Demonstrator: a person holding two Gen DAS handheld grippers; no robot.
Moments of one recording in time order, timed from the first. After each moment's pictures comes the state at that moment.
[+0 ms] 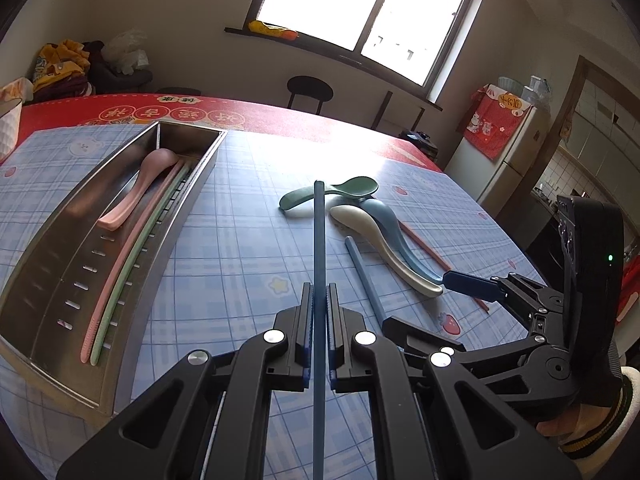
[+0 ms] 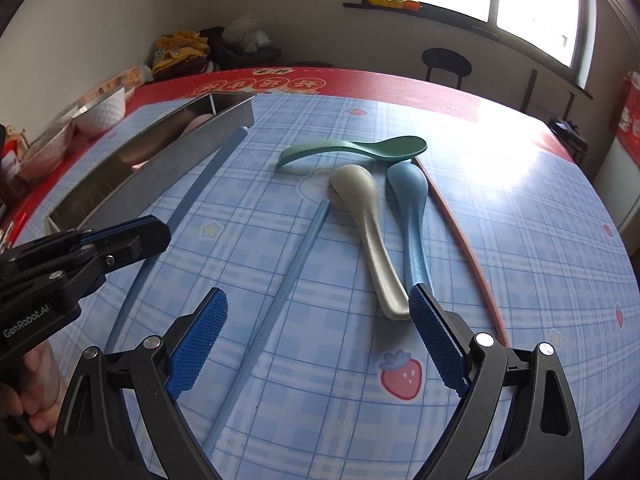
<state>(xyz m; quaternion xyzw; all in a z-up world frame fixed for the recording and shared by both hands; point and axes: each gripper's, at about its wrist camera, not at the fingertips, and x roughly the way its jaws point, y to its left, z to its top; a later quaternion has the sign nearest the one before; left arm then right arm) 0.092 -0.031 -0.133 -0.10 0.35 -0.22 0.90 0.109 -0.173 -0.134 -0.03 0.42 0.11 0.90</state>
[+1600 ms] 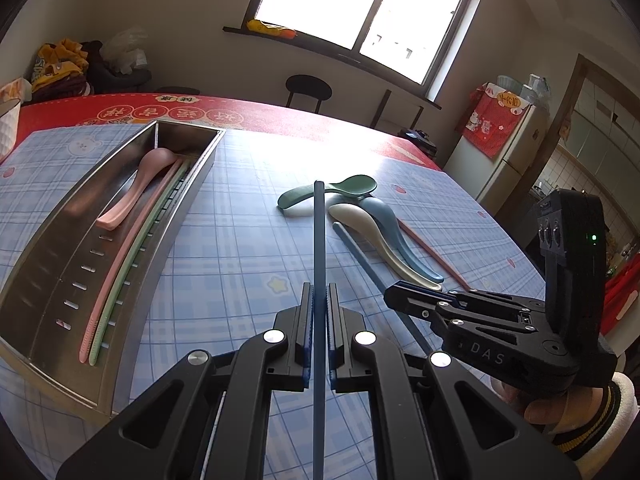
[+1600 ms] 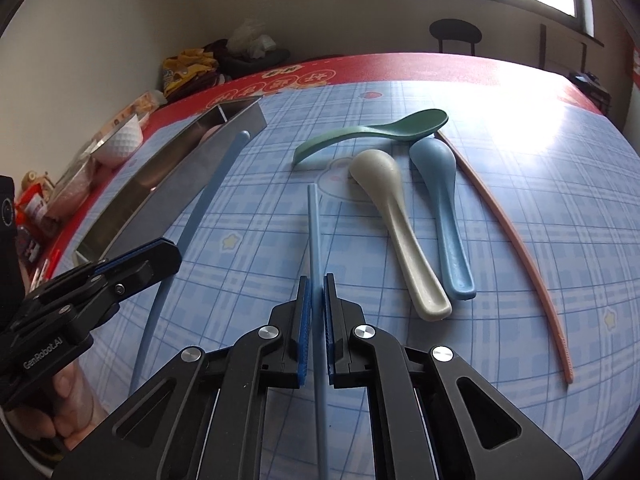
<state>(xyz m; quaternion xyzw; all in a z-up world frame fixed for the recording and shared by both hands) 0.092 -0.033 -0.135 -0.09 0.35 -0.23 0.90 0.114 -0.191 -0.143 0.07 0.41 0.16 0.89</state>
